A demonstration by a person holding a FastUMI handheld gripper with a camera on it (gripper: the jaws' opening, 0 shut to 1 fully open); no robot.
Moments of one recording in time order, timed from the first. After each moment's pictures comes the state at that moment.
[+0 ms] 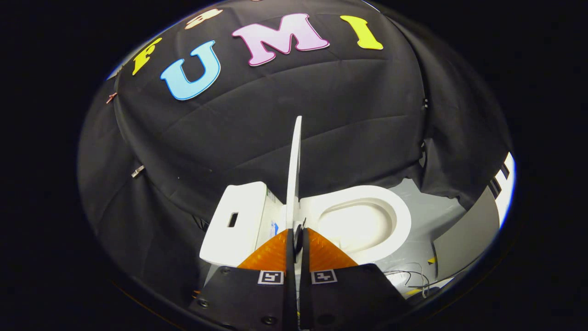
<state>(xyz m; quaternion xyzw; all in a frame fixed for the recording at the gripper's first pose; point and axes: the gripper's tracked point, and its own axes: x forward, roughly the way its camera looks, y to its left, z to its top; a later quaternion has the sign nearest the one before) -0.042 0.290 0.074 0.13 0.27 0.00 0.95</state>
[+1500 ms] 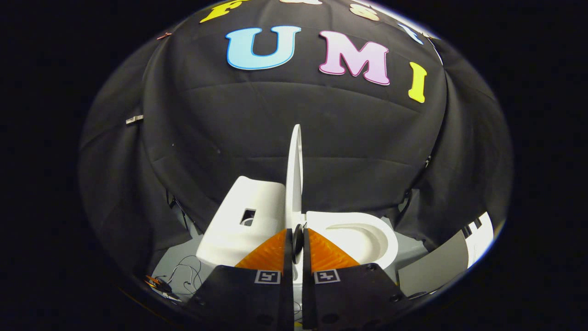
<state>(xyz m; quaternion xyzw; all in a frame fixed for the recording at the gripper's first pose) -0.032 0.437 0.074 -0.05 0.23 -0.04 0.97</state>
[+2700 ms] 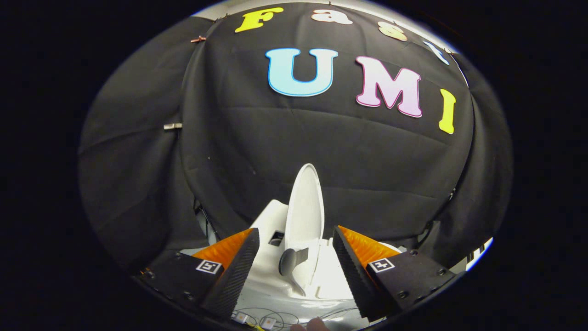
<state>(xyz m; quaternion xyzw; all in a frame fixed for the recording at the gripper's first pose) -0.040 0.492 0.149 -0.07 0.15 0.08 0.98</state>
